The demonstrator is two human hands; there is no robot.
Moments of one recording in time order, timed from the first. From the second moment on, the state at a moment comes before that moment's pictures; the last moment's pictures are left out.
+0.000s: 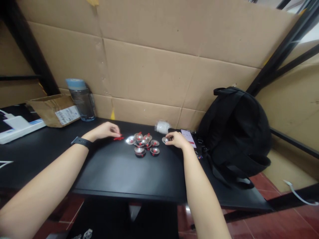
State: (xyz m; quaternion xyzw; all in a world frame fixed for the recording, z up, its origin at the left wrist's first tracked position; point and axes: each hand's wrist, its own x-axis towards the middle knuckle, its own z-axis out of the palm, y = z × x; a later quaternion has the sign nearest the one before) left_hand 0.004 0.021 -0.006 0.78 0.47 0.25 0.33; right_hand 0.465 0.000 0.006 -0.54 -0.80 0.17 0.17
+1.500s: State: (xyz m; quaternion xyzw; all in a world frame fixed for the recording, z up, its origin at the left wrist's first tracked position) left_hand 0.064 -0.031 0.039 0.86 0.39 0.26 0.20; right_hand 0.395 -0.047 0.046 -0.31 -0.90 0.24 0.20
